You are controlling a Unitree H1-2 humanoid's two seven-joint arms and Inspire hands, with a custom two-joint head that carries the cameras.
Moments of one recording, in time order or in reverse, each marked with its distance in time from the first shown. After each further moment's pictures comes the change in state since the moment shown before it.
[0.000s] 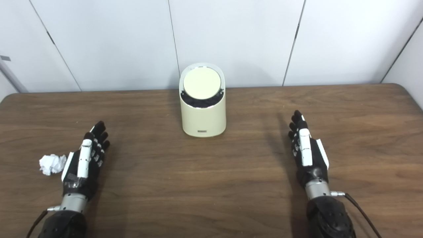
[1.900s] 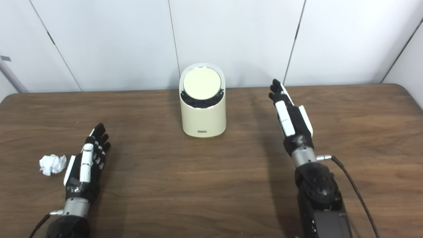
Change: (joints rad) left arm 0.019 -0.019 -0.015 0.030 0.032 -0.087 -0.003; right arm -0.201 -0.020 0.065 0.032 -0.110 0.028 0.005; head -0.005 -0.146
